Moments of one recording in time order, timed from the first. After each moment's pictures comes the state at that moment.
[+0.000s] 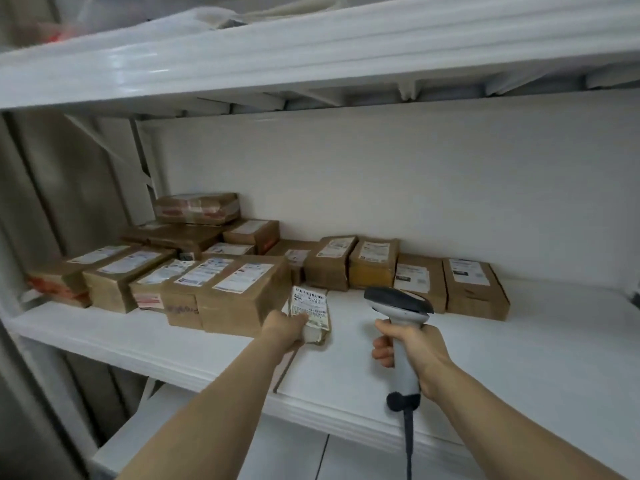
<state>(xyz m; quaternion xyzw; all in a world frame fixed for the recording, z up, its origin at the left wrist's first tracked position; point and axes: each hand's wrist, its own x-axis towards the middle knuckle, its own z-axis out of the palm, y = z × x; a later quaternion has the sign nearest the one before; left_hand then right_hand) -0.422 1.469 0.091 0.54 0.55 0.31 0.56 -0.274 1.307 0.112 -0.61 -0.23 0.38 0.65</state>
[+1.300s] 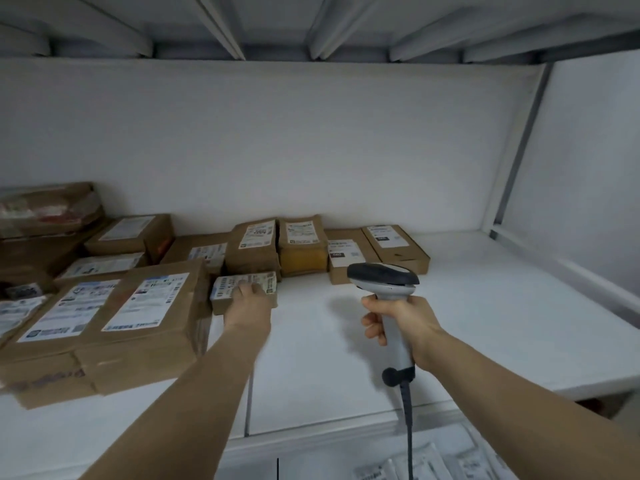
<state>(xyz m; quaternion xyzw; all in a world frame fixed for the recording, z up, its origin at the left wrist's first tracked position) -0.359 1.552 0.061 0.91 0.39 0.03 -0.09 -0.276 1.319 0.113 -0.68 -0.13 0.27 0.67</state>
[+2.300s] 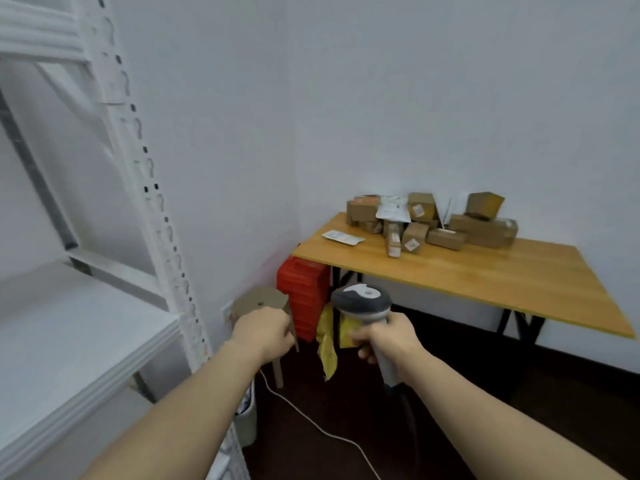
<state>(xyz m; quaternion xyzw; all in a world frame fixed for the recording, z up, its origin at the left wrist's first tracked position) -0.143 0.853 0.069 0.97 -0.25 0.02 -0.04 -0.242 0.660 0.077 -0.73 0.22 -0.03 0.64</state>
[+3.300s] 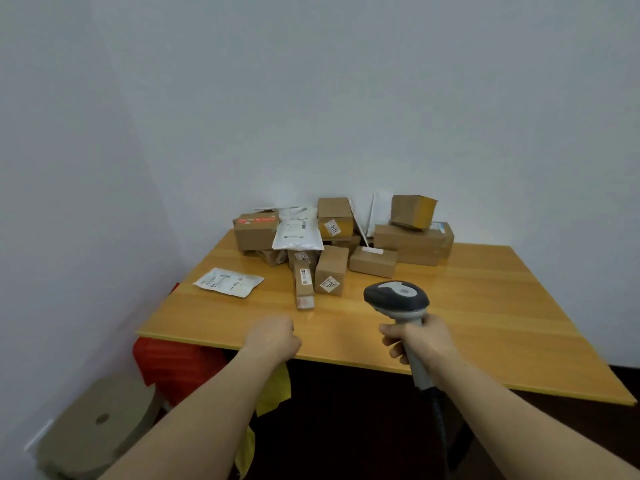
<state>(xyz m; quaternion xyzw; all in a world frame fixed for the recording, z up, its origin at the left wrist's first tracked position) 0.213 0.427 0.007 0.95 -0.29 -0.13 0.05 0.035 0.269 0.043 -0.66 0.39 -0.13 0.62</state>
